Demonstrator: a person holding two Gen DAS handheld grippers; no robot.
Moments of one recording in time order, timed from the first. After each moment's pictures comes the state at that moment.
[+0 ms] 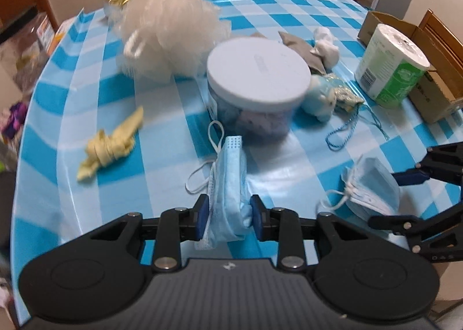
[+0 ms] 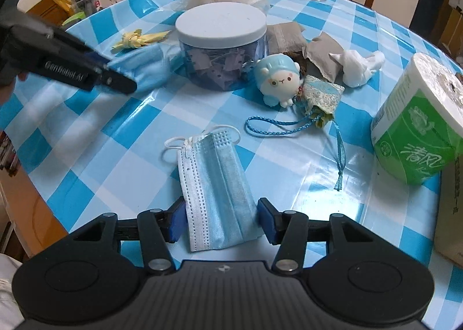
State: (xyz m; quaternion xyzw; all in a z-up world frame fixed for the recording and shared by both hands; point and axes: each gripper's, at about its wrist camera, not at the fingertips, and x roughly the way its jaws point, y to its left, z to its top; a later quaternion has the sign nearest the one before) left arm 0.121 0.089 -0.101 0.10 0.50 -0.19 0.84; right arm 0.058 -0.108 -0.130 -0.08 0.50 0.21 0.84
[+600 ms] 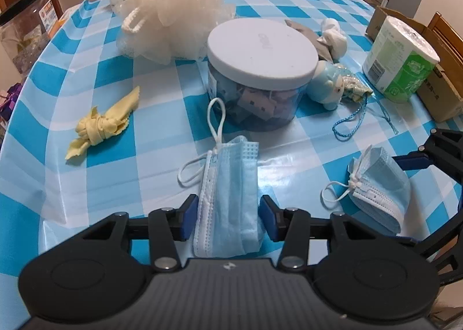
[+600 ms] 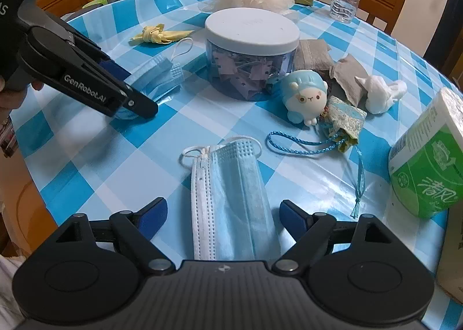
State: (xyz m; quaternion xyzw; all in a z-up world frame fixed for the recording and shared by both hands) left arm 0.115 0.087 -0.122 0.09 0.50 -0.17 0.84; right arm 0.059 -0.087 -0.139 -0.13 0.47 0.24 0.84
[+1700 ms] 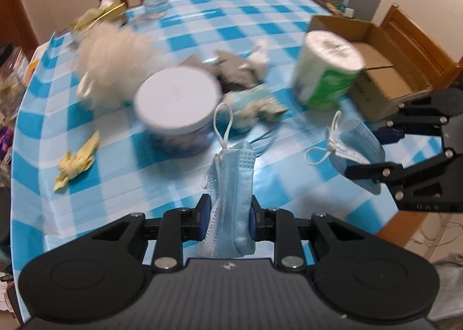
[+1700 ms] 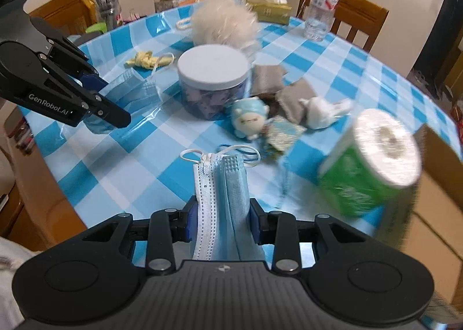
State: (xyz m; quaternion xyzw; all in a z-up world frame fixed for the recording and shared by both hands) left arm 0.082 0.034 -0.044 0.10 0.50 -0.23 0.83; right arm 0.042 -0.153 -0.056 -0.14 0.46 0.23 0.85
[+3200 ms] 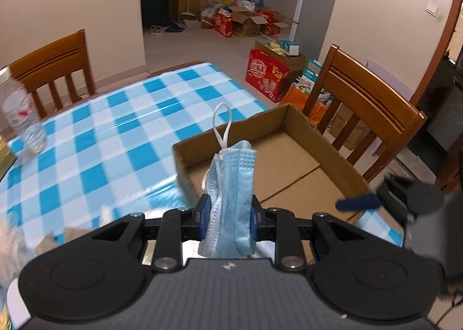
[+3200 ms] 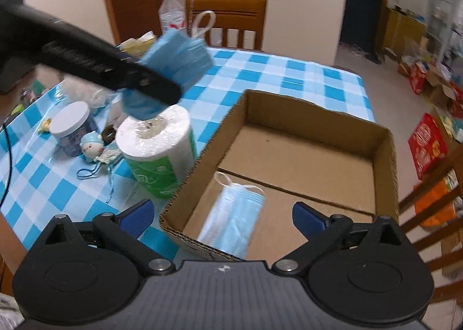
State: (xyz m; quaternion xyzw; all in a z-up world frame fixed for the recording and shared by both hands) left arm 0.160 -0.254 0.023 0.11 0.41 -0.32 0.85; right arm 0.069 -0.394 -0.035 -0.02 0.42 0.12 0.90
